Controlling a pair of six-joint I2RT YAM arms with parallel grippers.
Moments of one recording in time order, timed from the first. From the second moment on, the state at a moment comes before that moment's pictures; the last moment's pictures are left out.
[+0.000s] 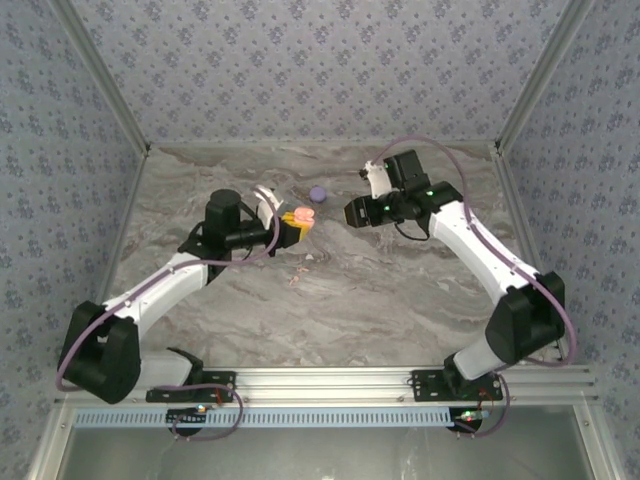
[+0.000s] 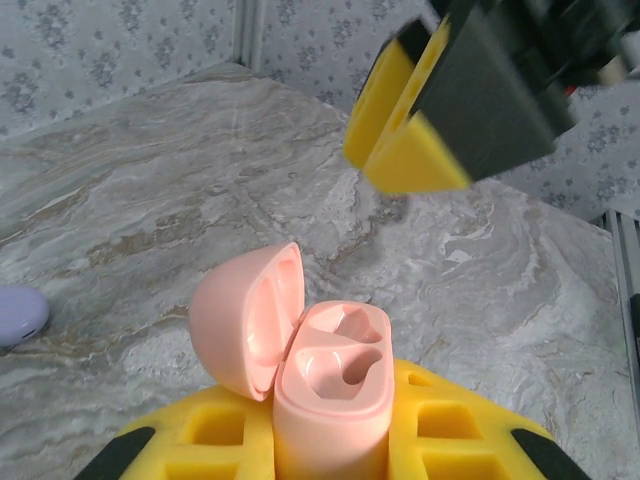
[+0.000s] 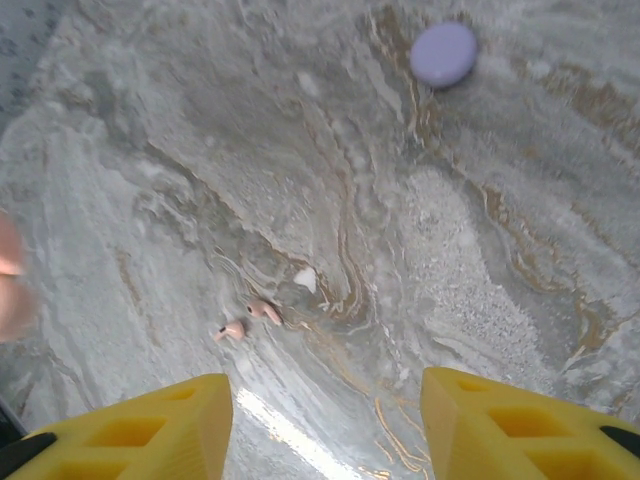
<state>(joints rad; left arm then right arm) -0.46 1.28 0.79 0.14 0.68 0.00 0.44 1.53 1.35 -0.71 -0.36 0.16</state>
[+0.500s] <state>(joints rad) -0.45 1.04 0.71 0.06 0.54 -0.04 0.62 1.90 1.46 -0.71 -0.40 0.09</state>
